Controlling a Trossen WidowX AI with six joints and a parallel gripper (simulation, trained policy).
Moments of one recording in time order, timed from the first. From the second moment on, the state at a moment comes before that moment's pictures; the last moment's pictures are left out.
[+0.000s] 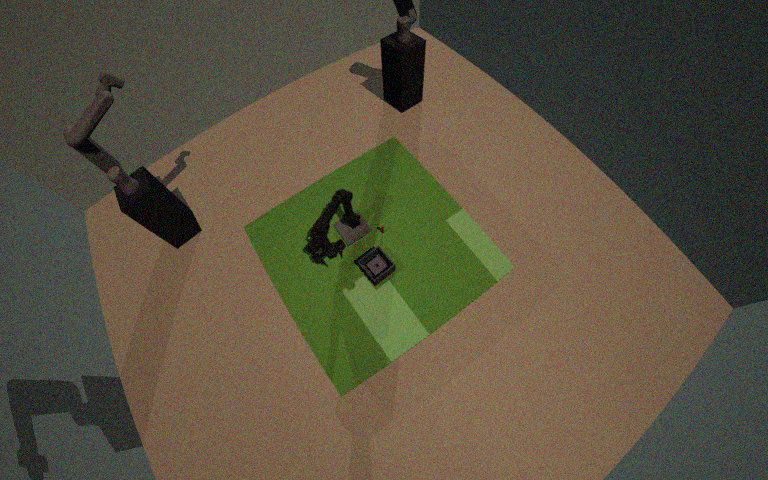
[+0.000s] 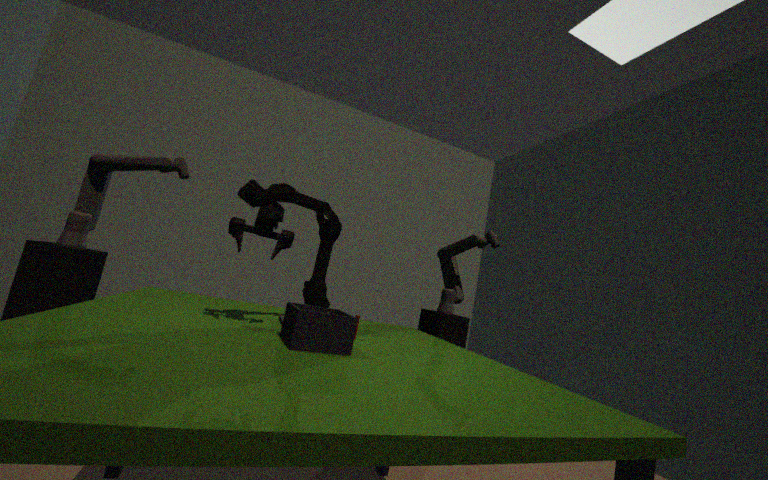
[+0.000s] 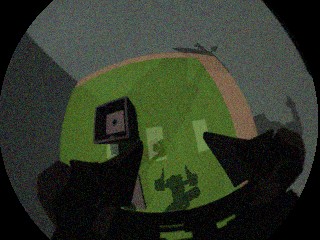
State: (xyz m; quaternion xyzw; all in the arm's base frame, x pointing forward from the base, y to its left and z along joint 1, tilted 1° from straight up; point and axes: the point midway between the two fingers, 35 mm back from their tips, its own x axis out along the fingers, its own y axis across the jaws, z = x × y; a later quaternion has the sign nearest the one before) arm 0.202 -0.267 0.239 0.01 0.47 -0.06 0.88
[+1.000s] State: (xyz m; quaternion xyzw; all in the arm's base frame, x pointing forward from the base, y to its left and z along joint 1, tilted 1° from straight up) arm 0.229 -0.023 0.236 0.26 0.57 -0.18 0.76
